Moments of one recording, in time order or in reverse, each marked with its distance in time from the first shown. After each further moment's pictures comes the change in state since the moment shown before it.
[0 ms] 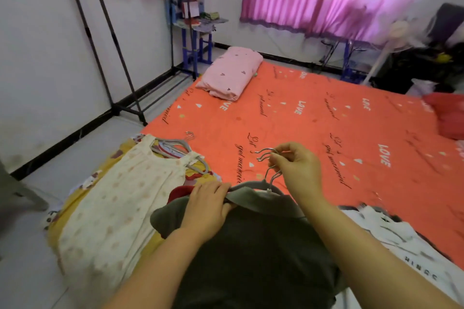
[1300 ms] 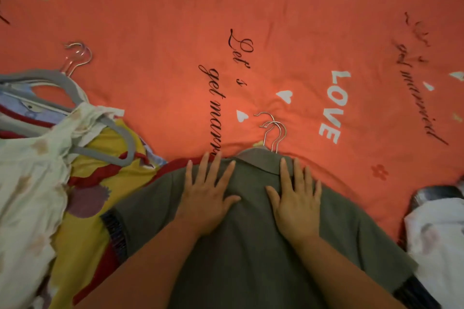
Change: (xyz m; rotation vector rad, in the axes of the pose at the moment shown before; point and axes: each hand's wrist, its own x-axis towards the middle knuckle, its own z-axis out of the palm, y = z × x) left_hand 0.257 -0.136 0.378 0.253 -0.404 0.131; right_hand 0.175 0.486 0.124 -1.083 -0.314 0.233
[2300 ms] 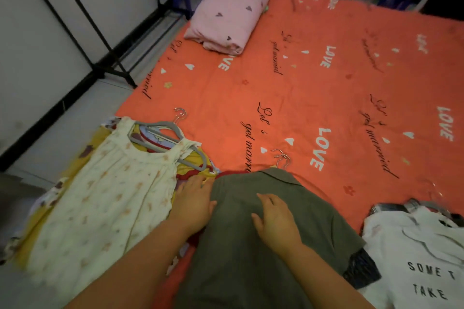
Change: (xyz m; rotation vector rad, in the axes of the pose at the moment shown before) left_hand -0.186 -0.020 -0.223 -0.075 0.035 -0.231; right_hand -0.156 -0.104 -0.199 0.218 -0.171 -0.314
